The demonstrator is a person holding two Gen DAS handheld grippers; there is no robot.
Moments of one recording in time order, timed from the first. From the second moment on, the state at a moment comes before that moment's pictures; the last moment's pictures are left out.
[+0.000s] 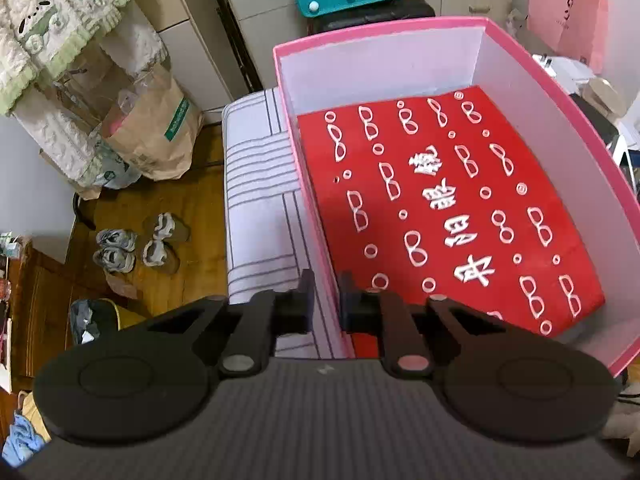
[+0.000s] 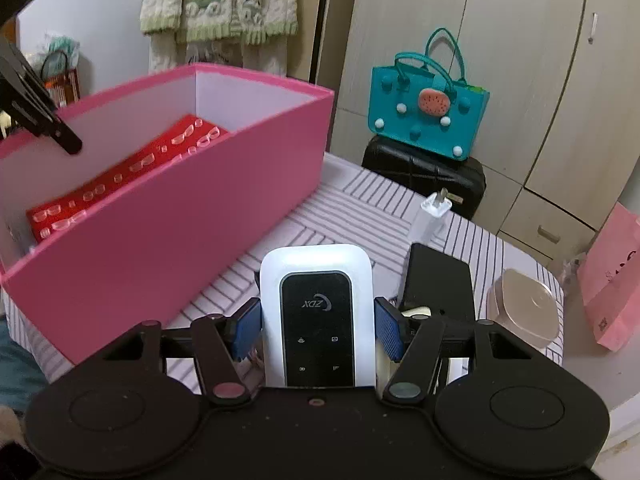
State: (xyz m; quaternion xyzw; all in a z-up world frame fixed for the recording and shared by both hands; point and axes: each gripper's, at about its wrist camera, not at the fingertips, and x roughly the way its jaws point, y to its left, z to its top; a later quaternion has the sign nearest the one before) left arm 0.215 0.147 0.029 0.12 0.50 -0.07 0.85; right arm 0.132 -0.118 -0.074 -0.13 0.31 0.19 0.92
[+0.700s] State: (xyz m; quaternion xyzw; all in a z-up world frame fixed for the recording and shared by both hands) left arm 0.215 0.138 0.035 0.13 0.50 -0.08 0.85; right arm 0.117 -0.132 0.004 -0.07 0.25 0.20 0.95
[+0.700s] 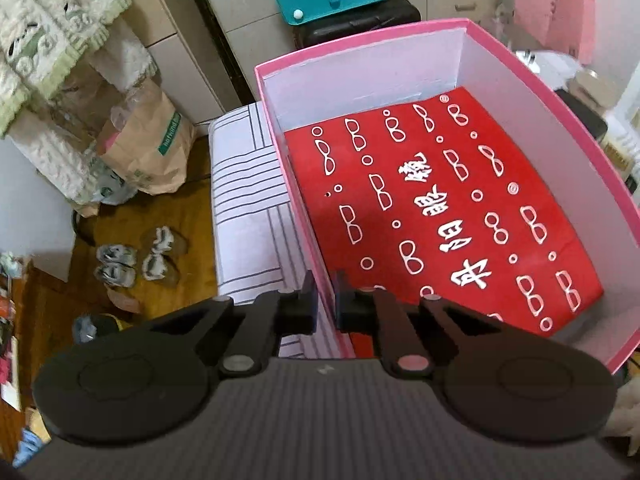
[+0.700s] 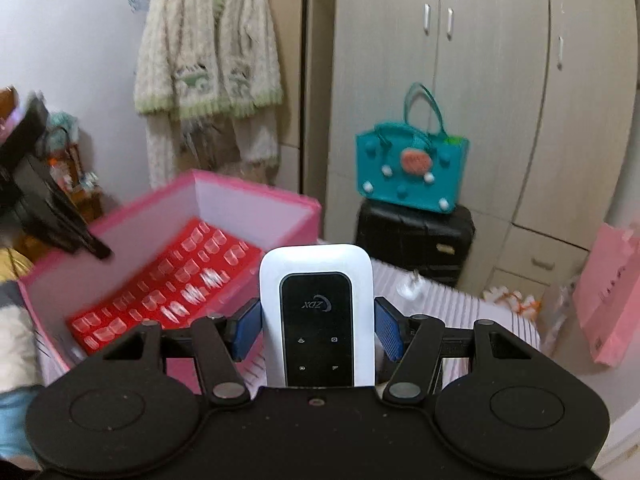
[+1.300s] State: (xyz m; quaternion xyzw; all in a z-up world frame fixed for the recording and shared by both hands) left arm 0.221 0.149 0.030 0.13 0.50 -0.10 0.85; right arm 0.222 -0.013 0.003 0.00 0.44 0.38 0.81
